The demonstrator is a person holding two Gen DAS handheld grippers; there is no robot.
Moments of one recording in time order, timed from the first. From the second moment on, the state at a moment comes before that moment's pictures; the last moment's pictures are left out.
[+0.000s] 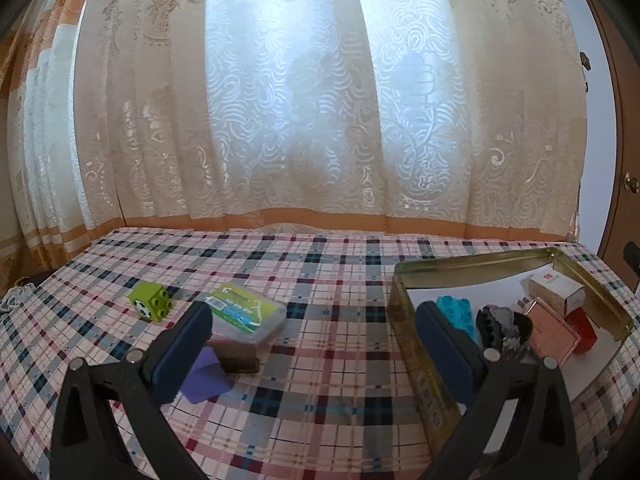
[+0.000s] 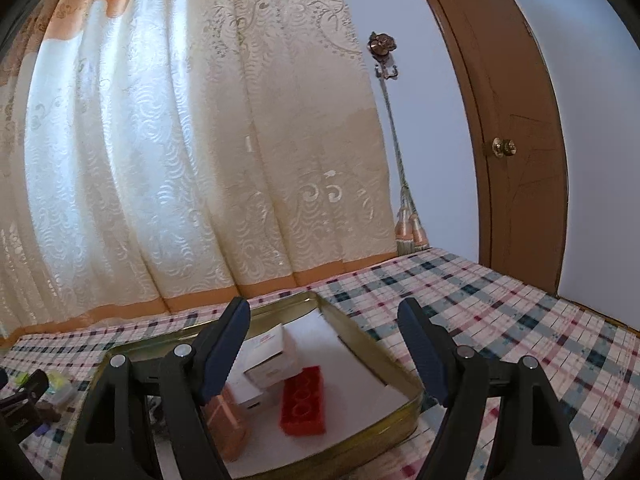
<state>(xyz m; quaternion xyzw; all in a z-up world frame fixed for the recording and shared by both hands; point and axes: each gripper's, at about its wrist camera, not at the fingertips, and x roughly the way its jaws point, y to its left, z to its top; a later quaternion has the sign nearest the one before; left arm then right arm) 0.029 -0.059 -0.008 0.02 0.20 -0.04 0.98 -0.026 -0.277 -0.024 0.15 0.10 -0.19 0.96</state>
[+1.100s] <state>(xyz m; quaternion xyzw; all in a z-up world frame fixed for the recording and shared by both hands) 0.038 0.017 -0.009 0.02 0.21 -0.01 0.98 -0.009 -0.150 -0.016 0.11 0.12 -0.10 0.98</state>
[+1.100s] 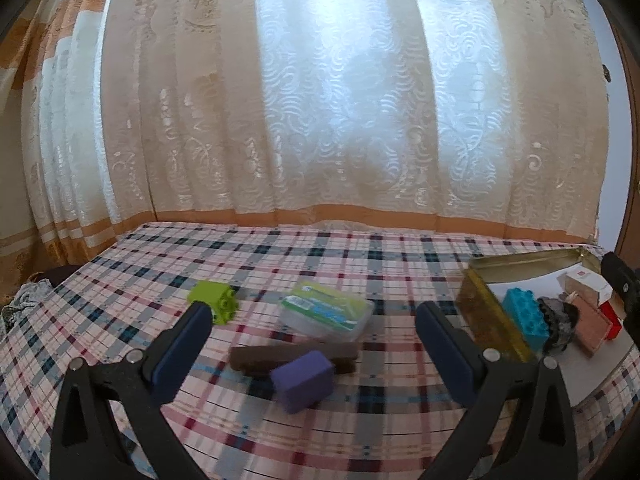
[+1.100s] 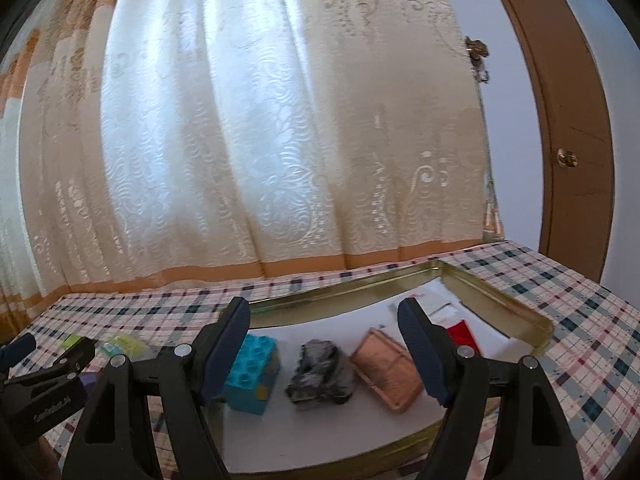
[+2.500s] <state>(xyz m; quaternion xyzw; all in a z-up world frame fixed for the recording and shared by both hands) 0.096 0.168 -0.016 -0.04 0.25 0.08 0.96 0.067 0.039 -0.038 0.07 0.32 0.17 0.93</state>
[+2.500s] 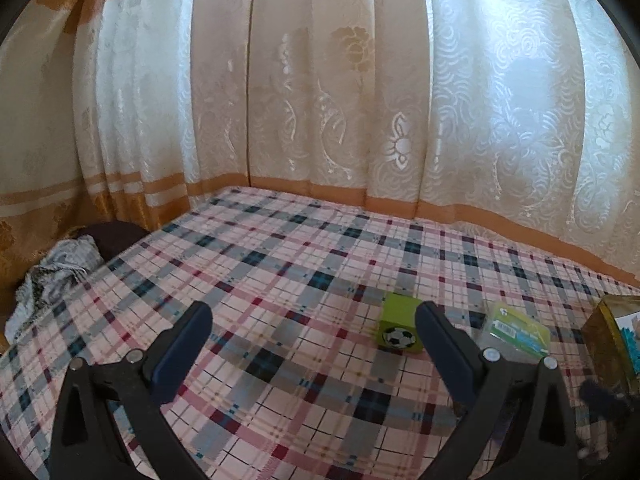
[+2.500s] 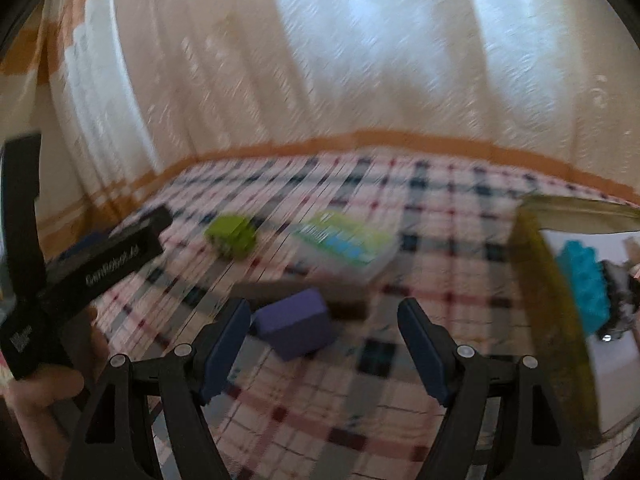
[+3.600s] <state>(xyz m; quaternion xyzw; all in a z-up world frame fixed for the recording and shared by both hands) 0.078 0.063 -0.019 0.18 0.23 -0.16 0.94 0.070 -0.012 -0.056 0.03 0.37 0.19 0.91</state>
